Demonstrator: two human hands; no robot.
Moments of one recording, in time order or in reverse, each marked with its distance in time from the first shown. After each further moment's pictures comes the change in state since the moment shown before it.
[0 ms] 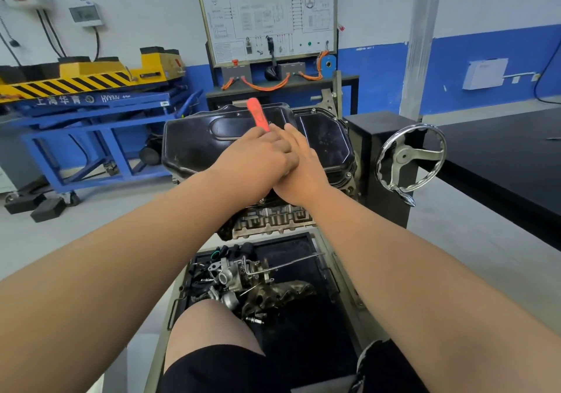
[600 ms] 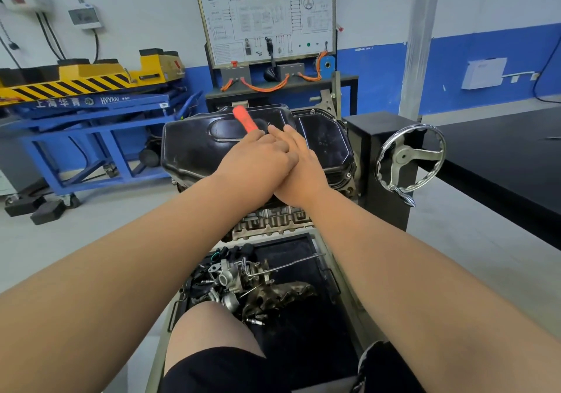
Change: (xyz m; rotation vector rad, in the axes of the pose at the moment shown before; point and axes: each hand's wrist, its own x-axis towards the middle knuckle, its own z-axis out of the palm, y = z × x) left_hand 0.004 0.008 -0.007 0.020 -0.060 -0.104; right_hand -0.001 0.000 -0.001 0.012 -0.013 -0.004
